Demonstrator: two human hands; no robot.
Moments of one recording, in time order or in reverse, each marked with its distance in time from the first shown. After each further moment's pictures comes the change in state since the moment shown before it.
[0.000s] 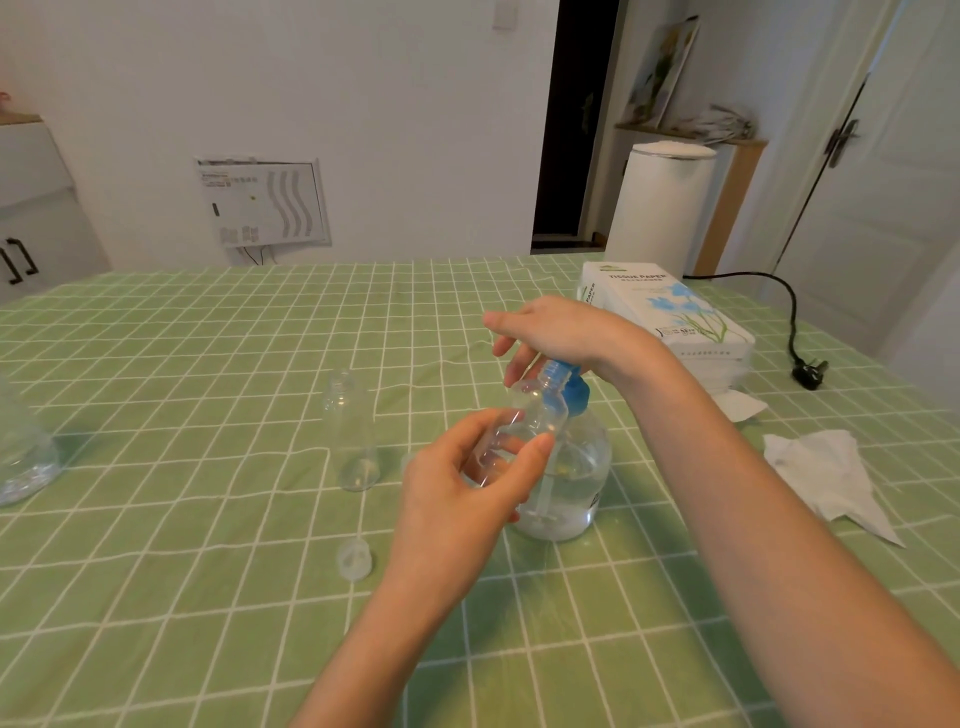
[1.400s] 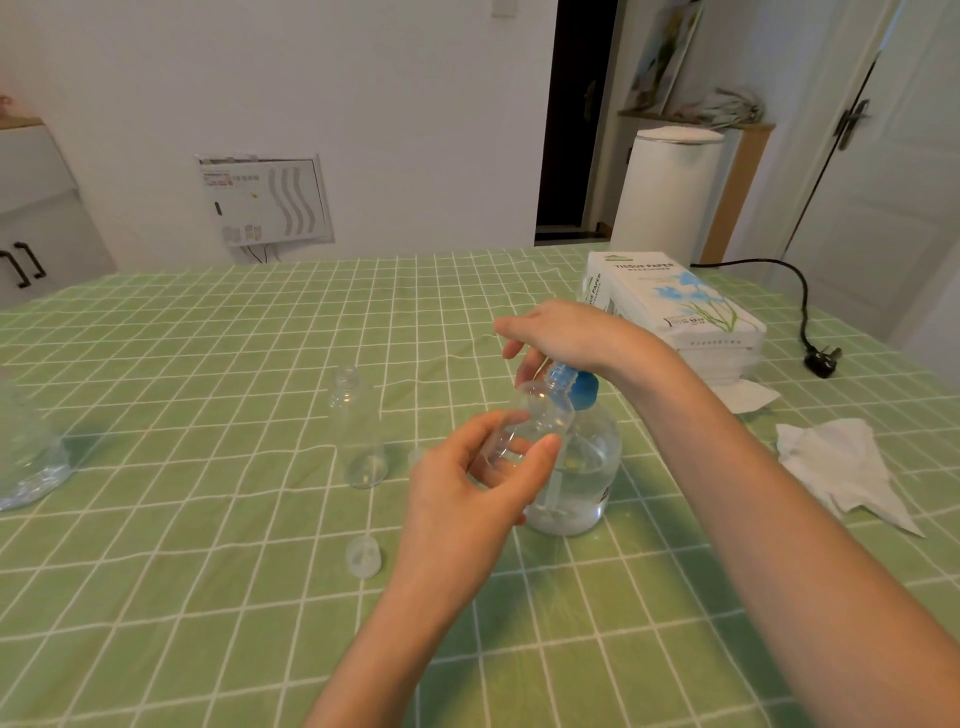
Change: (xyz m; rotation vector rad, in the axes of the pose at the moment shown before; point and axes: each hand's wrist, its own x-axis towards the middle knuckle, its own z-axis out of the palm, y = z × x) left_hand -0.002 -0.002 -0.001 0.050 0.000 -0.012; right_hand 0.004 0.007 0.007 -0.034 0.021 -0.004
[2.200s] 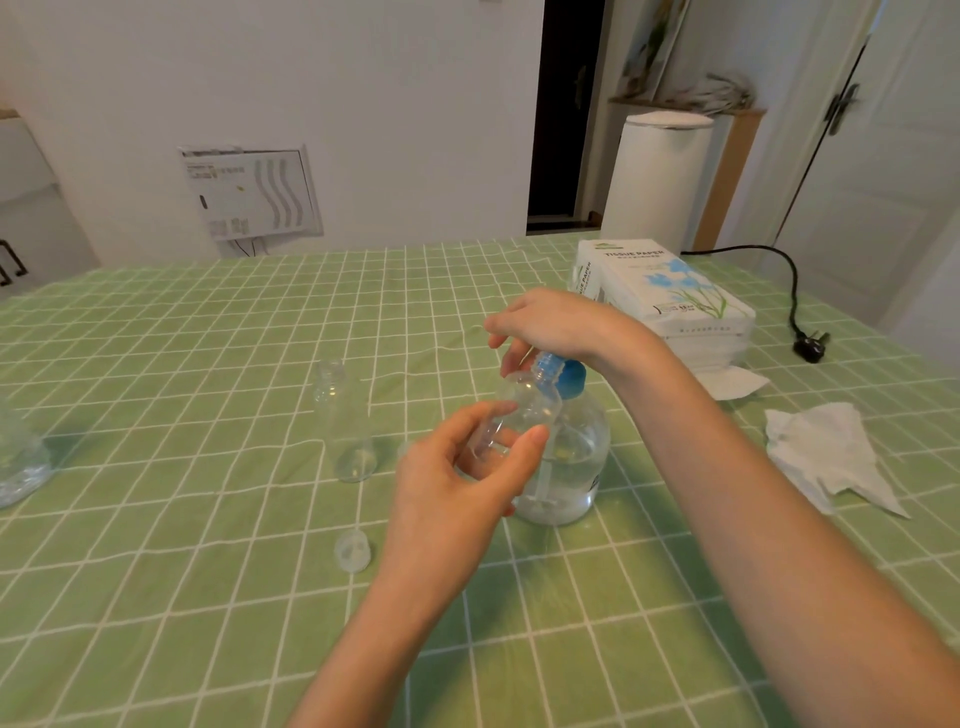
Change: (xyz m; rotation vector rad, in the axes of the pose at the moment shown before) left_hand 0.000 -0.001 0.000 -0.029 -0.013 -0.009; right_hand -0.003 -0.003 0.000 0.025 -0.011 -0.013
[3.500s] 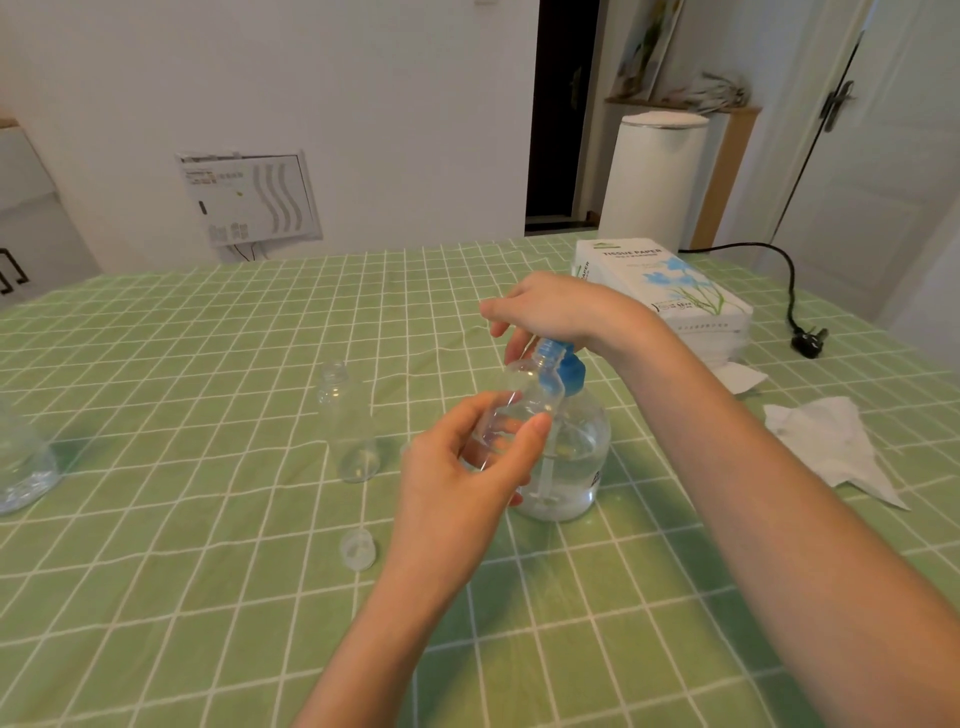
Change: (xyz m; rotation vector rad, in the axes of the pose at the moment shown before) left_hand 0.001 0.005 0.002 -0.034 0.005 0.023; right_hand 0.000 -0.008 -0.009 -0.052 0.027 0.011
